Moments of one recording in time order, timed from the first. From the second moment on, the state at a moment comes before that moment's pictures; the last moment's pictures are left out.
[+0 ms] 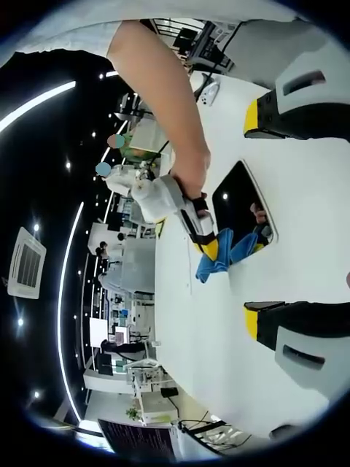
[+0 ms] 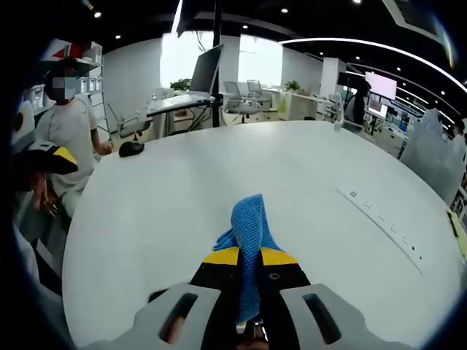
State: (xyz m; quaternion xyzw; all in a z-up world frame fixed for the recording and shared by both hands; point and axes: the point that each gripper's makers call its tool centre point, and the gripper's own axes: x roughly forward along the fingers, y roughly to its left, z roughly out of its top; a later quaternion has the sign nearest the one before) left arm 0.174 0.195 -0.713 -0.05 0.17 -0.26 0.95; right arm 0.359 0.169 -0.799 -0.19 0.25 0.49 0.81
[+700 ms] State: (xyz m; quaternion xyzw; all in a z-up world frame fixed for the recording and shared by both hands) left arm 0.176 0.191 -0.716 -0.04 0.17 -0.27 0.95; right arm 0.369 0.167 -0.818 -0.19 0.26 0.48 0.81
